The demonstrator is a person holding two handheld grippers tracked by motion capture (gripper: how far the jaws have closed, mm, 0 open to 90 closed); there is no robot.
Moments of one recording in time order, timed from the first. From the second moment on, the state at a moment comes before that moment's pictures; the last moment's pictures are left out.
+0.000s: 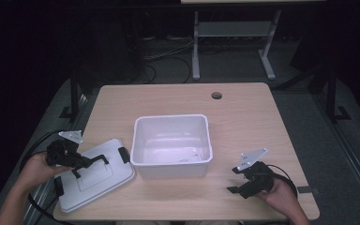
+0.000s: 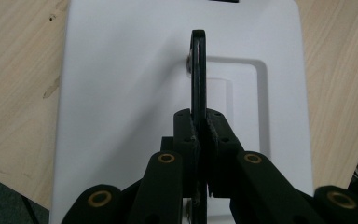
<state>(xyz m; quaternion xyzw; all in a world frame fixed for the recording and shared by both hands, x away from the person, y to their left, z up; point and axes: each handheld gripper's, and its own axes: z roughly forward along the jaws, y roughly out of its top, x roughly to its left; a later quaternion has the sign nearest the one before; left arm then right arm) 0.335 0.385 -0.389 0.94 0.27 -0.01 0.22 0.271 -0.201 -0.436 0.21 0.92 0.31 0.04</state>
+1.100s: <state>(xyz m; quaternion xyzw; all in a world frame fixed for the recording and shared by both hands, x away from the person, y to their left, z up) 0.320 0.408 -0.369 0.93 0.27 0.00 0.24 0.271 -0.200 -0.440 0.22 0.92 0.31 0.04</state>
